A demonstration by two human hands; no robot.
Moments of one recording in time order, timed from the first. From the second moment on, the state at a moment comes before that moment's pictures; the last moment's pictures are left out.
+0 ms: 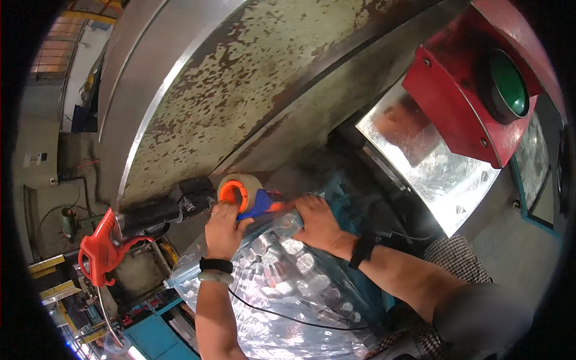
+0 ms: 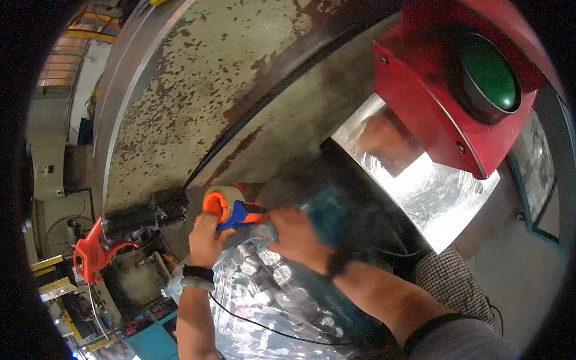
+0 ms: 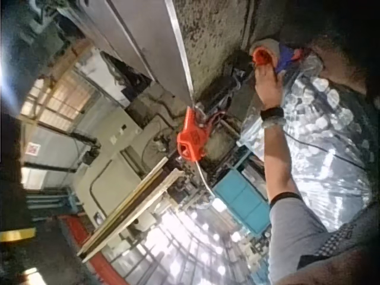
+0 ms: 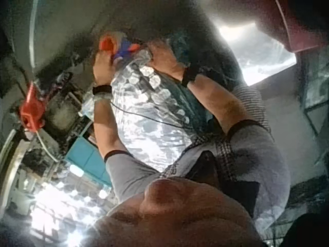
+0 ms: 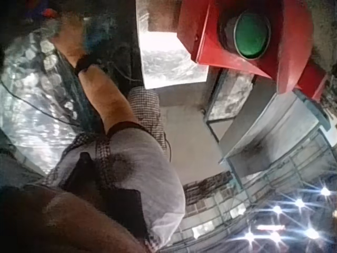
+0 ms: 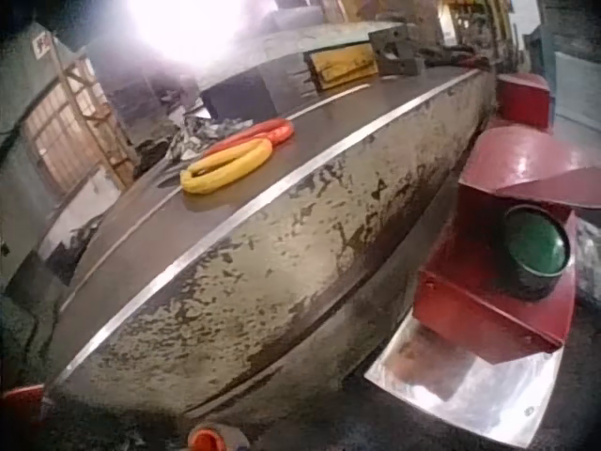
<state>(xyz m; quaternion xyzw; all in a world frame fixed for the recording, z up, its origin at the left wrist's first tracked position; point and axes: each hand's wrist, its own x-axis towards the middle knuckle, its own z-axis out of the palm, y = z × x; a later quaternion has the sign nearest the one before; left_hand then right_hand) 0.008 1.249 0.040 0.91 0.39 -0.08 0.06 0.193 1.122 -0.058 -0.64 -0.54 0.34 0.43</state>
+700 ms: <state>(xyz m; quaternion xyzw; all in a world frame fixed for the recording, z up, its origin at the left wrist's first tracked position) 0.044 1.220 0.051 0.94 0.30 0.01 -0.13 0.199 1.137 -0.132 -0.34 -0.31 0.60 0.65</state>
